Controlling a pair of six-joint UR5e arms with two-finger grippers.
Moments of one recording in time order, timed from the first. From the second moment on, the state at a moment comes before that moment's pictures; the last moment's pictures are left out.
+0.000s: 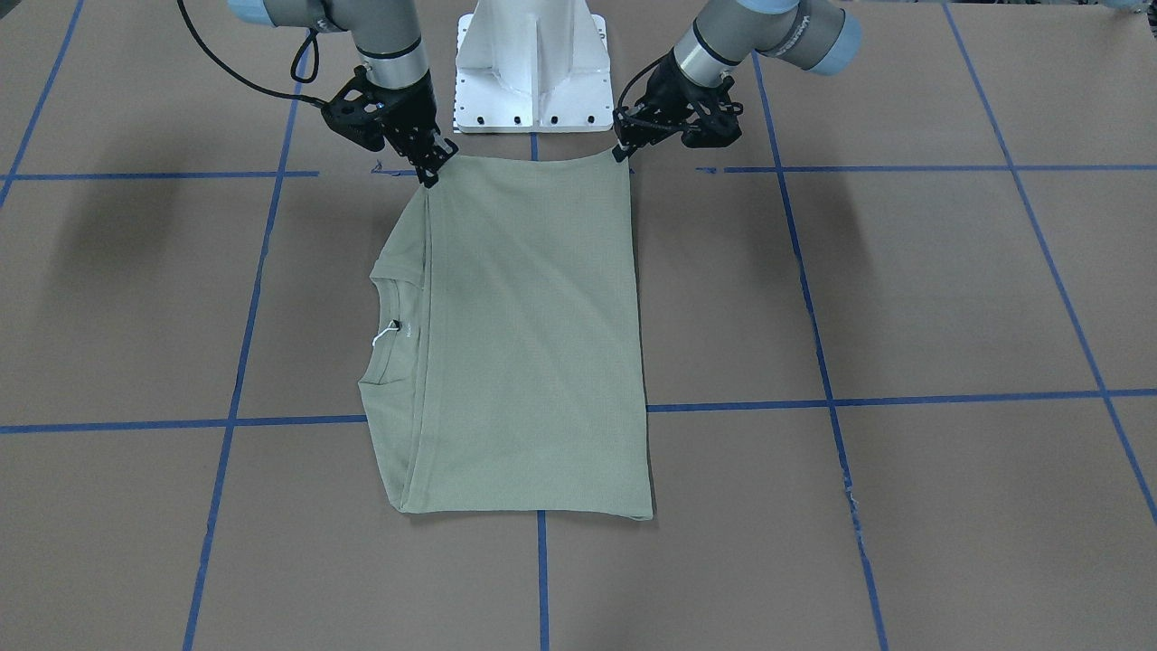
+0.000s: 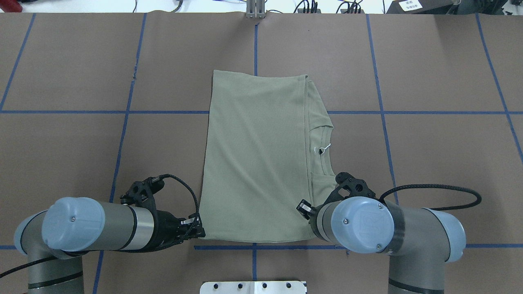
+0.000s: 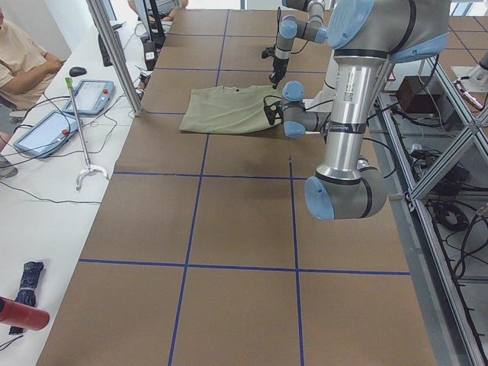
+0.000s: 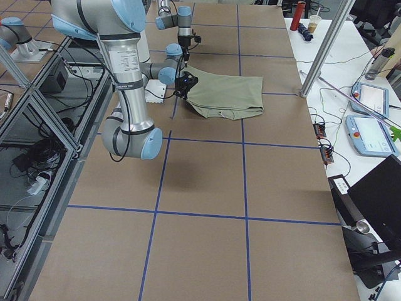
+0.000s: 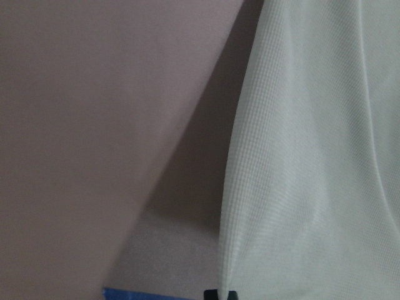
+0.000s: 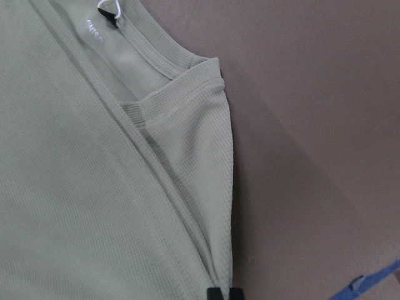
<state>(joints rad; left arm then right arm) -0.26 -1.77 -1.99 -2.22 -1.79 -1.87 0.21 -1.24 2.07 -1.58 1.61 2.09</state>
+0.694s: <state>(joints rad) -0.48 -1.90 -2.00 -2.10 -1.89 -1.82 0.31 -1.21 2.13 -1.65 1.59 2.06</state>
